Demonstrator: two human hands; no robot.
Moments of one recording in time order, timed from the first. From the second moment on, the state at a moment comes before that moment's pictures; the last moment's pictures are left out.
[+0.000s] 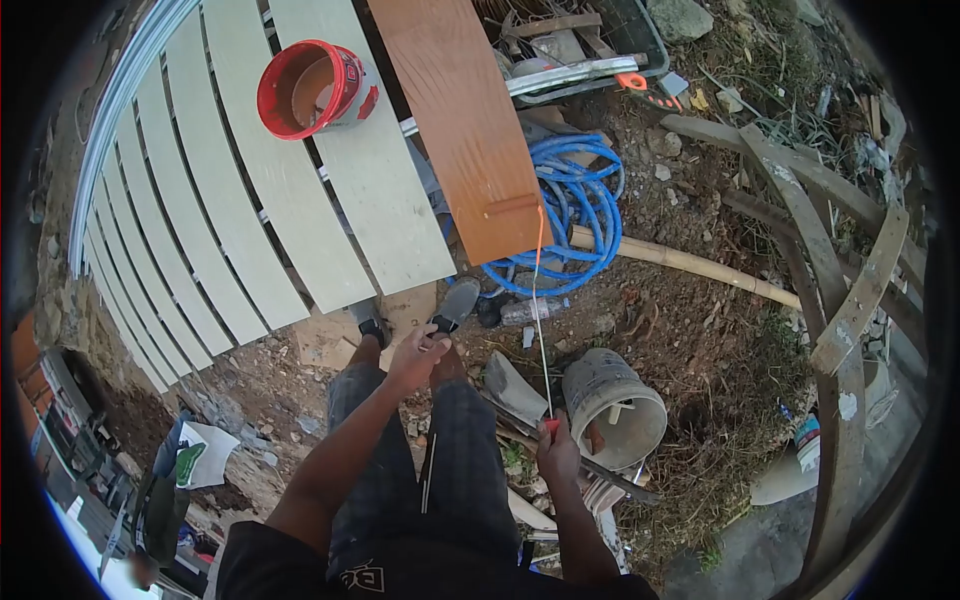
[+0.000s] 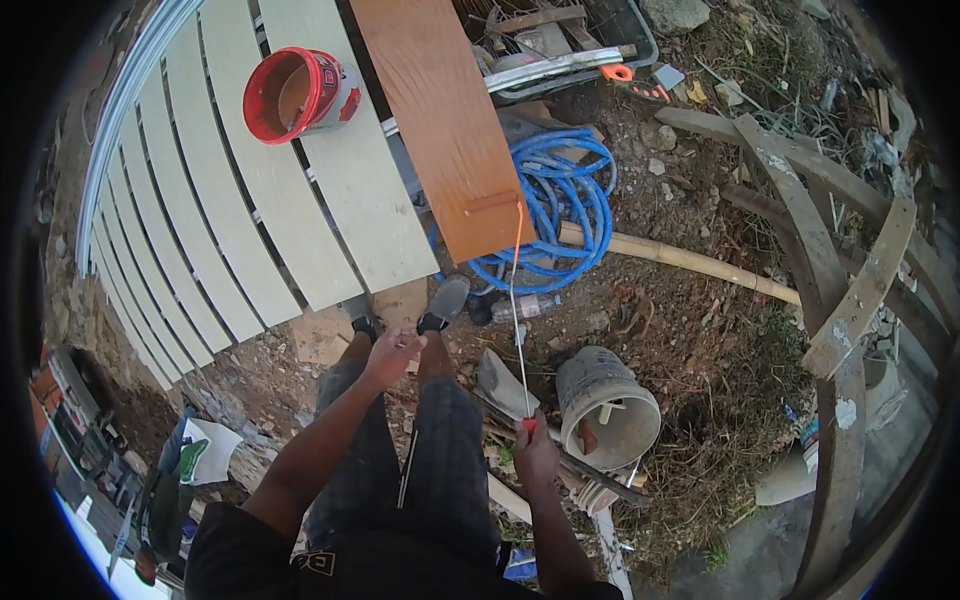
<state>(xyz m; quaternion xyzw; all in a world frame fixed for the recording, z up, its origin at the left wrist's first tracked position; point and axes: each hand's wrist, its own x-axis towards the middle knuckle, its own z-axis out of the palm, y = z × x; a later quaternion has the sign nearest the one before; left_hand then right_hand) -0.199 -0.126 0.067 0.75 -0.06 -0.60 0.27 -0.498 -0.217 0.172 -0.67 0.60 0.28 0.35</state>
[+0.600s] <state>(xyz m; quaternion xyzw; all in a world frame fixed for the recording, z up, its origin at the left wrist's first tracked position) -0.192 -0.122 0.060 0.73 0.01 -0.59 0.34 -0.522 -0.176 0.200 -0.65 0.61 0.32 0.32</state>
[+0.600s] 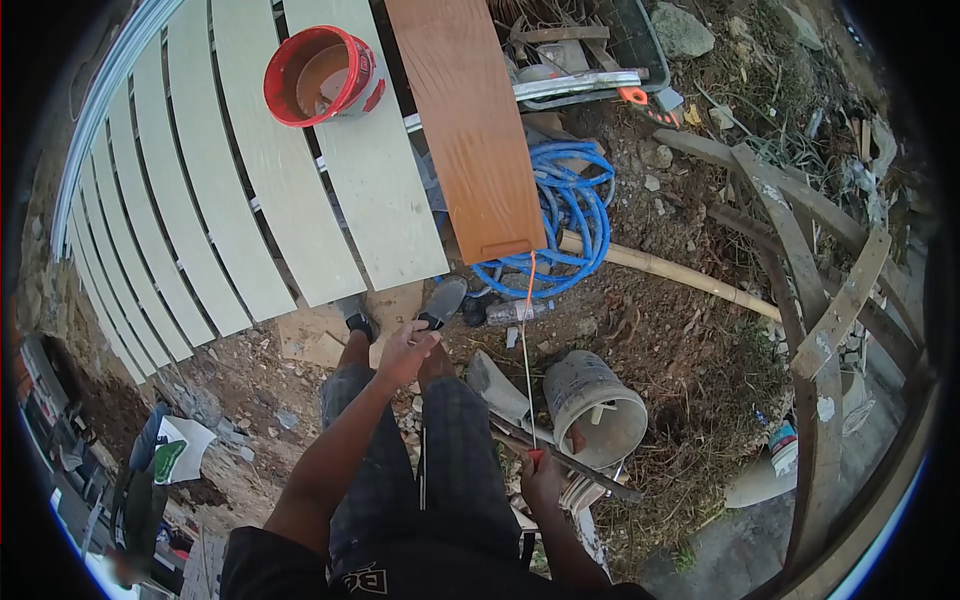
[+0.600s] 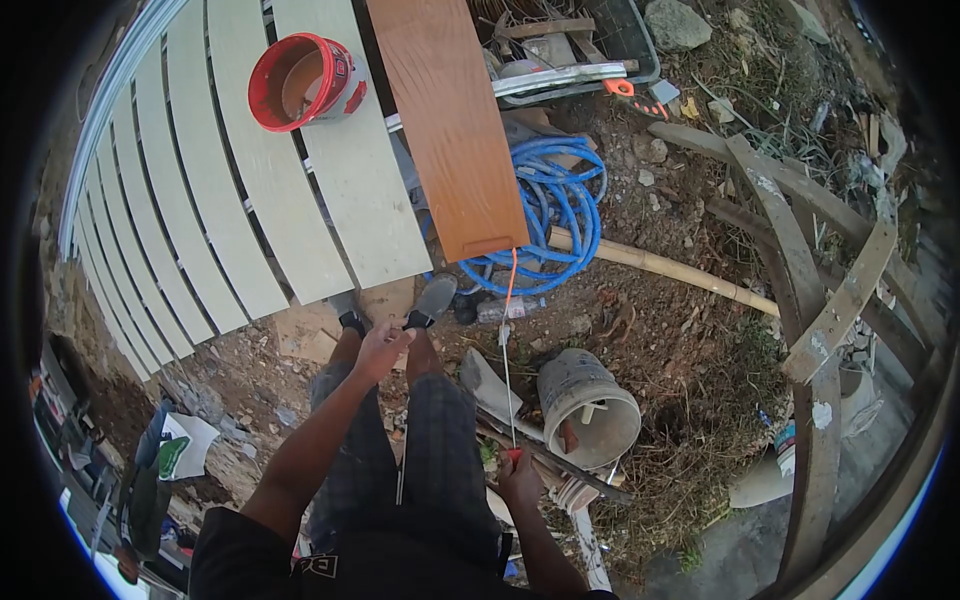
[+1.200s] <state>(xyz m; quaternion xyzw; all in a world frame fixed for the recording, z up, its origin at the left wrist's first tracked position) -0.164 -0.097 0.051 0.77 -0.01 -0.54 0.35 -0.512 -0.184 0.196 -0.67 0.59 0.30 0.34</state>
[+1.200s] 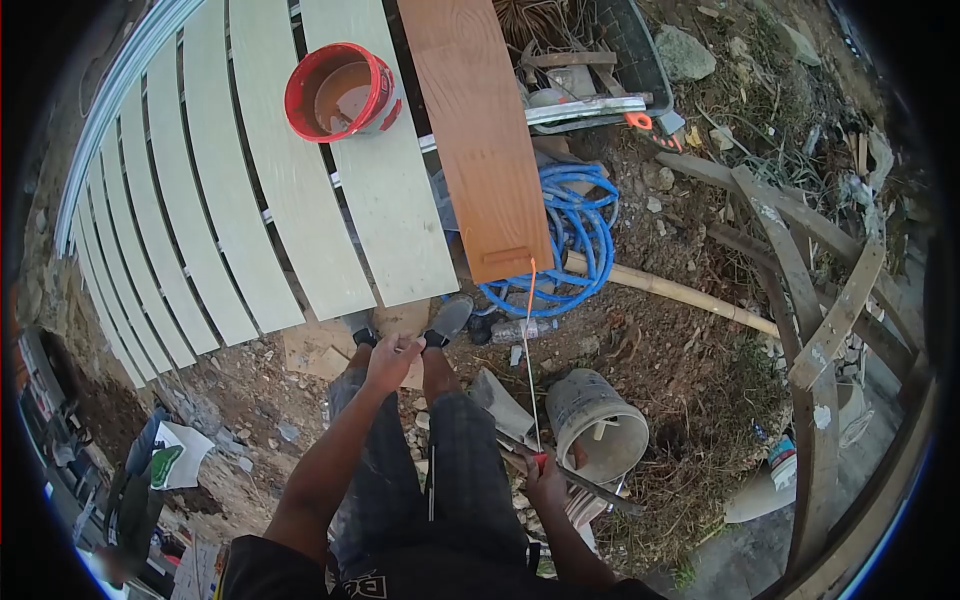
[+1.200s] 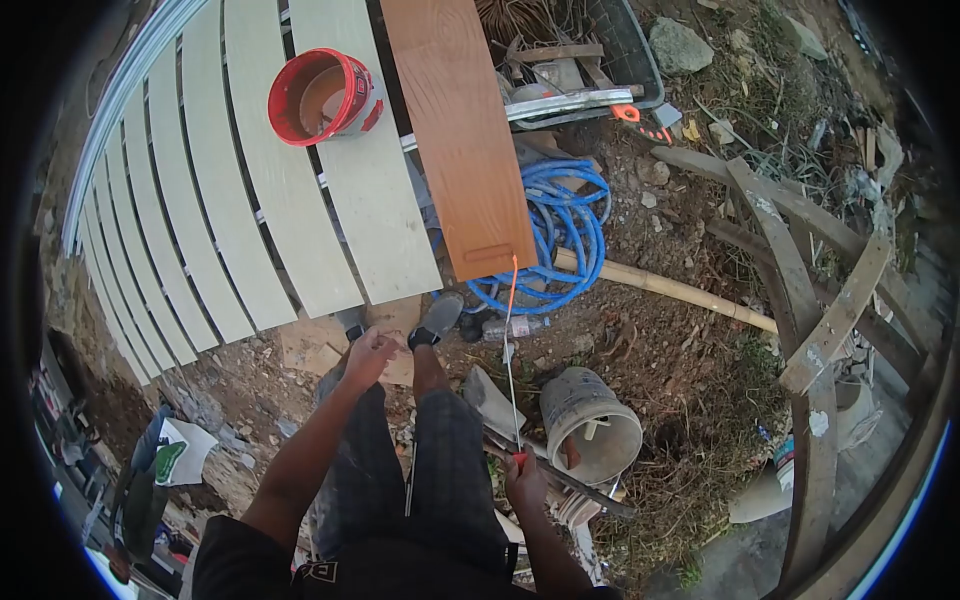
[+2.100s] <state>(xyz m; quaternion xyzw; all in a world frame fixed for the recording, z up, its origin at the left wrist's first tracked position) -0.055 -0.100 0.019 0.74 0.05 -0.56 0.37 -0.074 -0.500 0.105 -0.84 0.47 0.13 0.25</state>
